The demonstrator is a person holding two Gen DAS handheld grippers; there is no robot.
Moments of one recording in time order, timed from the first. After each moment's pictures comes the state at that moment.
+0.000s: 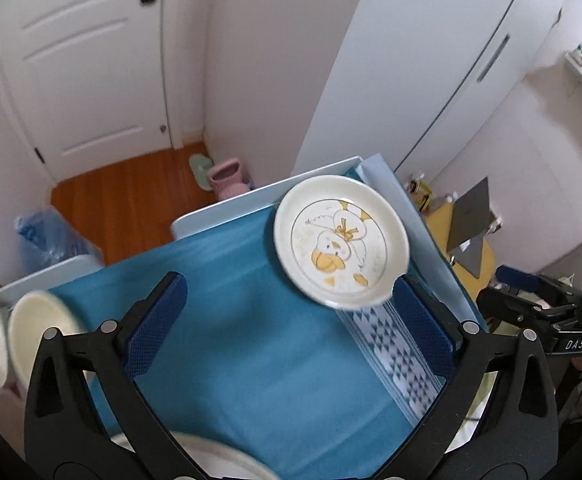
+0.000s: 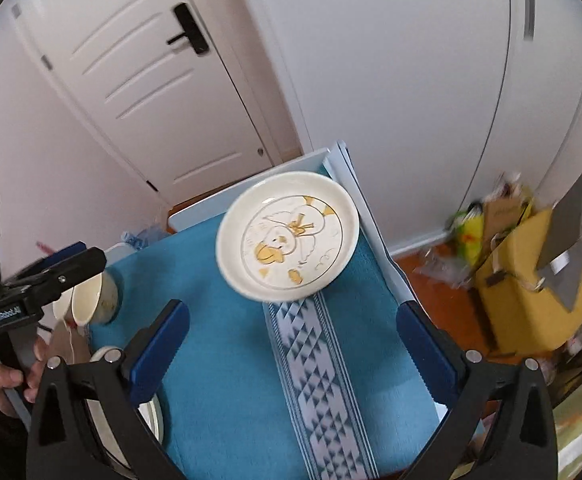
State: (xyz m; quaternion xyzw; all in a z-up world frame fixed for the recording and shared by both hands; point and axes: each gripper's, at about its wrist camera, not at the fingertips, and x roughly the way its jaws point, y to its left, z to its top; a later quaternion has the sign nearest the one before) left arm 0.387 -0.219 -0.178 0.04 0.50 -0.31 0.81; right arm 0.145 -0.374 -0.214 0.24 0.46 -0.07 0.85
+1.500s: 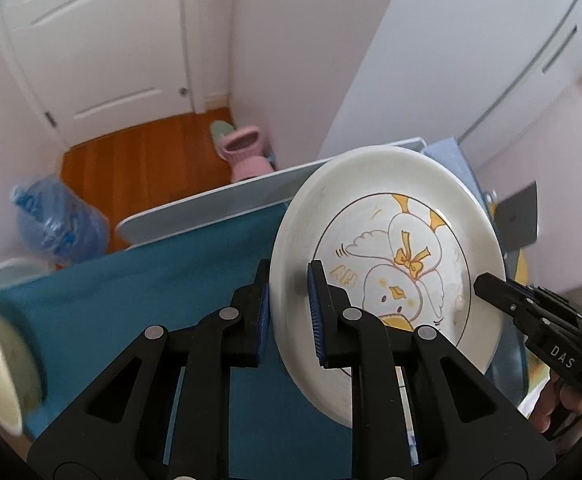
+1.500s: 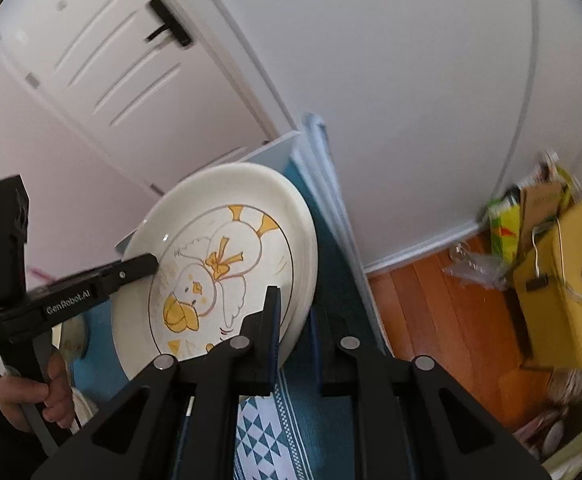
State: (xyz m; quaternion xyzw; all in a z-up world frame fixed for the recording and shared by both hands) left arm 0.424 -0.266 -0.254 0.04 0.54 -0.23 0.81; right arm 0.214 -0.425 -0.291 0.26 0.46 -0.03 0.85
